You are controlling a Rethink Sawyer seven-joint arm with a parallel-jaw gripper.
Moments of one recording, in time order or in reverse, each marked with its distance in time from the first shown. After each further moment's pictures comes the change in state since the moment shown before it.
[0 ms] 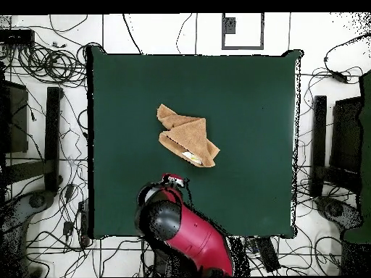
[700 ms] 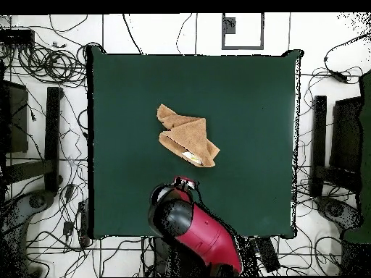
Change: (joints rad) arm -0.029 0.058 -0.028 -0.006 -0.008 0.000 0.000
